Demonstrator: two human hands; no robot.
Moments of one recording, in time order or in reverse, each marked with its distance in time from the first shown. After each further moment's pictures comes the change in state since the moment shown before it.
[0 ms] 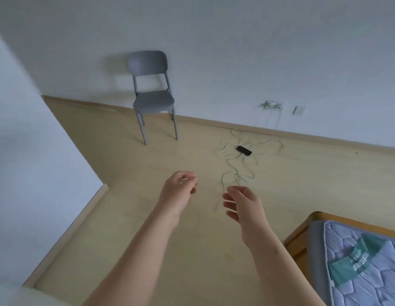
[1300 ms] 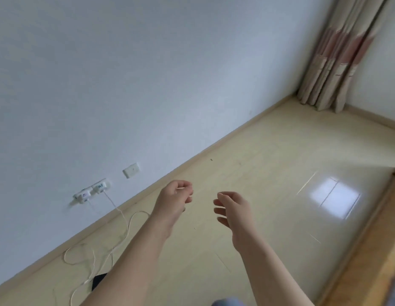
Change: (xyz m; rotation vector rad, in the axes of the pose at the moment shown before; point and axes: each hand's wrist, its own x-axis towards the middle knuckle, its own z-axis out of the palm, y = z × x) left_hand 0.472 0.282 0.825 0.421 -0.918 0.124; right_hand 0.636 -0.306 -0.517 0.435 0.800 -0.004
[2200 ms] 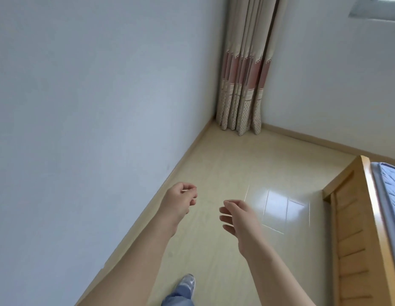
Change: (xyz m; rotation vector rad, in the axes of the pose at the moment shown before) left_hand 0.515 0.328 0.452 0.167 -0.465 0.073; right_hand 0.547 -0.326 -0.276 0.187 0.435 0.016
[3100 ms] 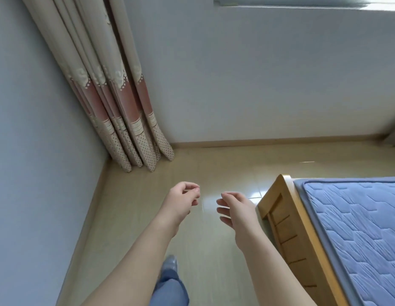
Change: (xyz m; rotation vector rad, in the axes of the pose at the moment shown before) left_hand 0.438 0.289 0.442 0.220 -0.517 0.051; right_hand 0.459 -0.301 -0.287 0.271 0.433 0.004
